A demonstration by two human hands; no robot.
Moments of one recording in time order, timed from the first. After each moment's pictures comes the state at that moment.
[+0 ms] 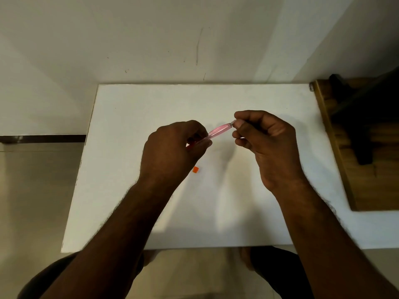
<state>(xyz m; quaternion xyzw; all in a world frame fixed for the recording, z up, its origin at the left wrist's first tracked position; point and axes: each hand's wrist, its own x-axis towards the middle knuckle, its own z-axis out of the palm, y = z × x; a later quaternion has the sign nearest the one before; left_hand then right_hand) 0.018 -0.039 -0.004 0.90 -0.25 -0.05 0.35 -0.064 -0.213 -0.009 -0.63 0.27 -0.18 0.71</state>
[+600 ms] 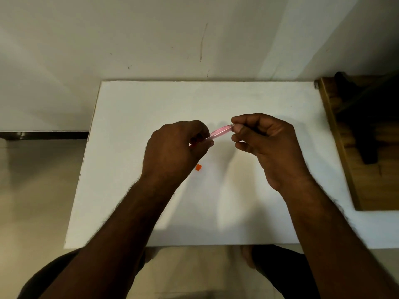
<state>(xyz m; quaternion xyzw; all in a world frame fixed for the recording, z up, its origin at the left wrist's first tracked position) 0.018 -0.037 -0.006 0.90 -0.25 -0.07 0.34 -0.065 -0.214 -0.009 -0.65 0.25 -0.12 0.71</state>
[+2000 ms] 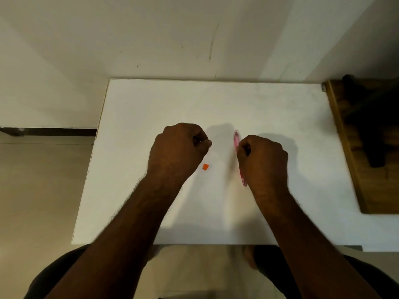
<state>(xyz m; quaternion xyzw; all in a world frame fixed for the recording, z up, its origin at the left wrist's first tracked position) 0.028 -0.032 -0.014 0.93 -0.17 -0.14 0.29 -0.064 -0.189 -0.046 -0.93 0.31 -0.06 0.18</state>
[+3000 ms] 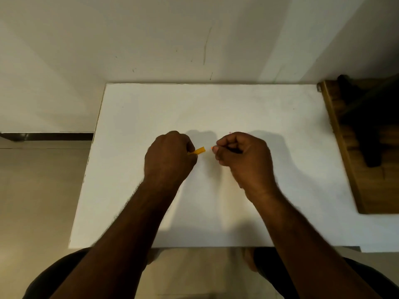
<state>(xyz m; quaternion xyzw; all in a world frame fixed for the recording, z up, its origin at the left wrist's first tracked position) 0.028 -0.034 -0.031 0.96 -0.14 -0.14 0.19 -0.060 -0.173 -0.038 -0.75 0.32 -0.10 0.58</state>
